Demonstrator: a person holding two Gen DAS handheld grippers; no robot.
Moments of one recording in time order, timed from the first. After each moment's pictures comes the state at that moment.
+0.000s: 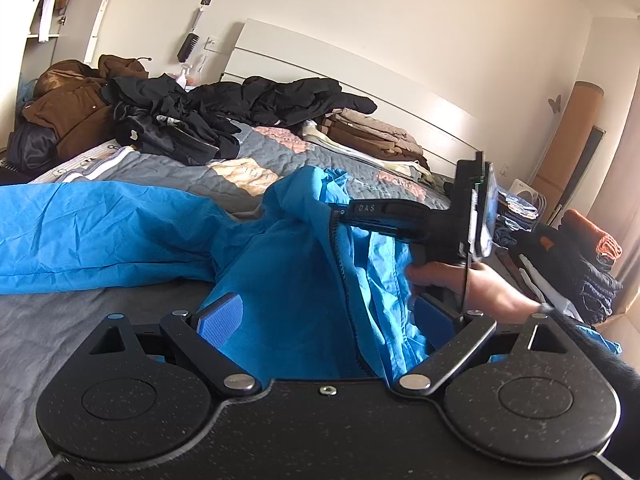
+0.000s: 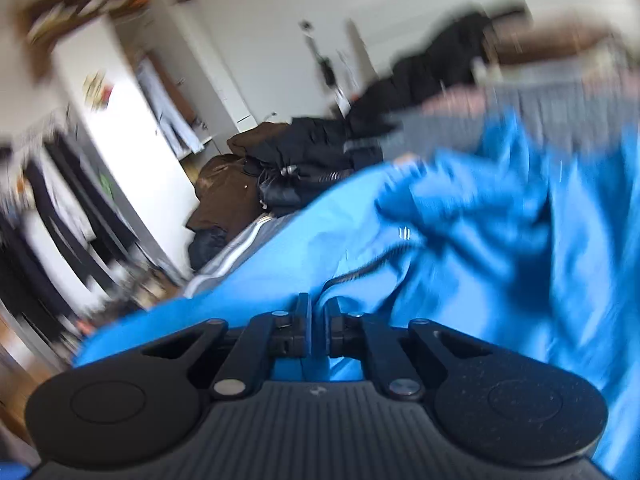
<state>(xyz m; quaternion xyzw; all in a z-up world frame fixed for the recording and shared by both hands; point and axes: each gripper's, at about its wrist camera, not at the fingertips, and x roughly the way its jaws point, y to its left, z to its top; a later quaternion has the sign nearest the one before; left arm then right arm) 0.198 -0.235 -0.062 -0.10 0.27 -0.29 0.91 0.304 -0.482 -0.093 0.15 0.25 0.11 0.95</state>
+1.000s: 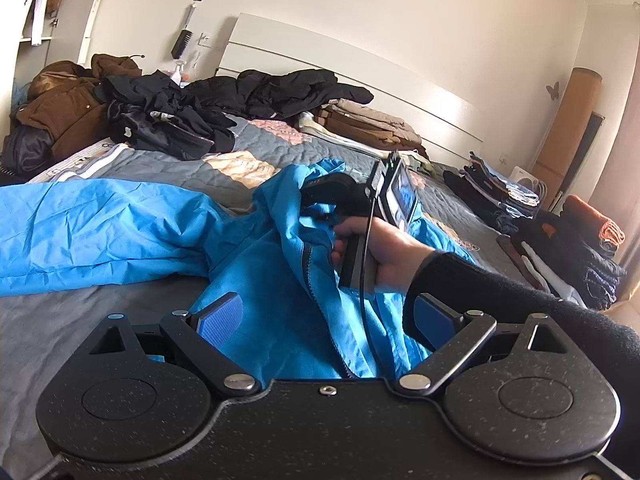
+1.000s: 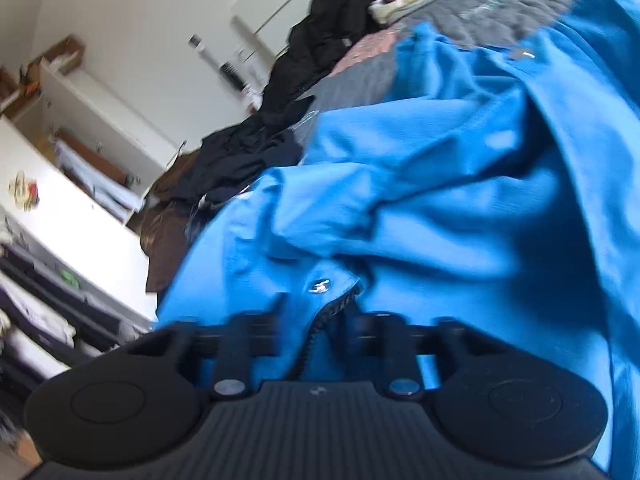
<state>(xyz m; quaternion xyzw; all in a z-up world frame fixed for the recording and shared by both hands) 0.200 -0.245 -0.070 -0.09 0.28 -0.30 0.91 0.423 -0.534 -0.165 0.35 0.29 0.03 0.89</state>
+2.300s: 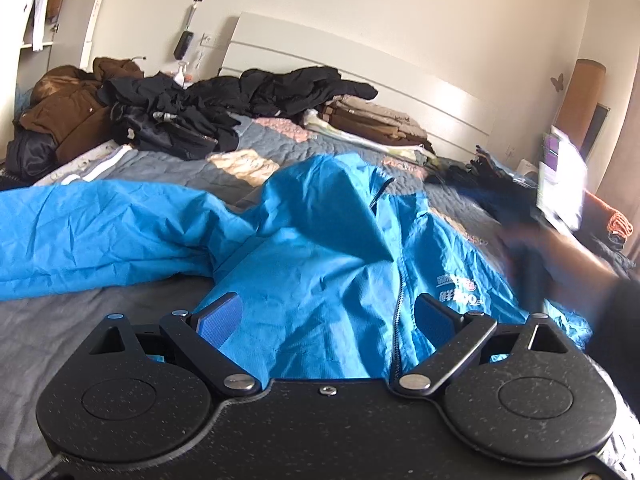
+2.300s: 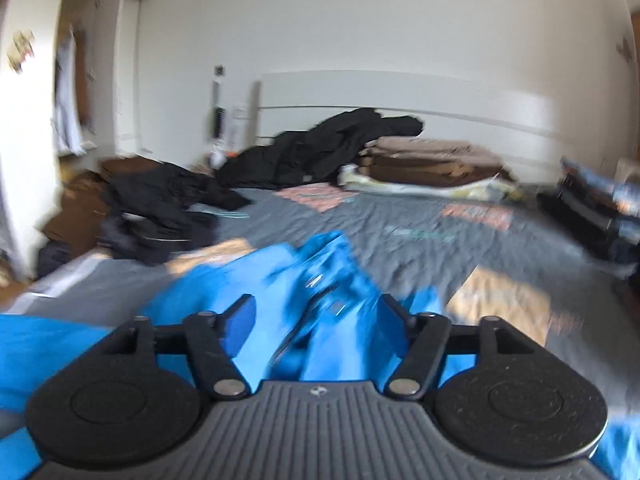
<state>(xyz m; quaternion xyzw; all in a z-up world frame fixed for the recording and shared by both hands) 0.194 -0.252 -0.068 -0.07 0.27 -0.29 0.91 0.277 -0.570 -0.049 0.05 0.19 -0.08 0.98</state>
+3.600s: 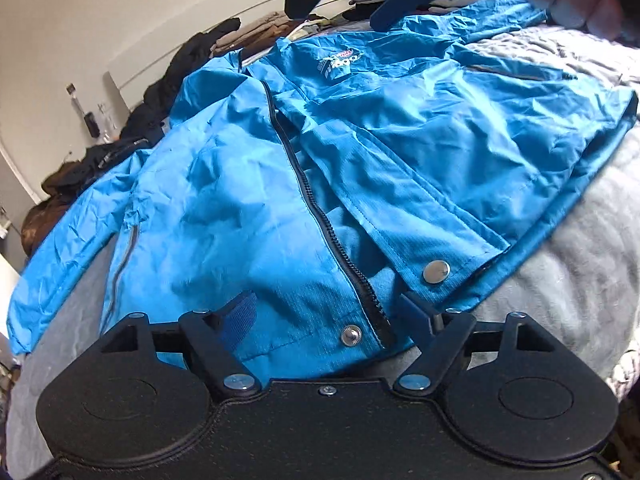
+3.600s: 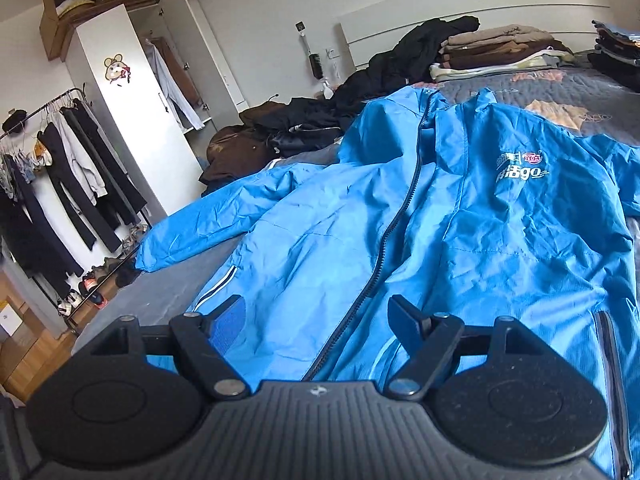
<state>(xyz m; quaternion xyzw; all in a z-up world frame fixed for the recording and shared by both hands) -0.033 -0.284 -0.201 0.32 0.24 -0.31 0.86 -0.031 -0.463 -0.087 0.18 0.27 0.07 0.94</state>
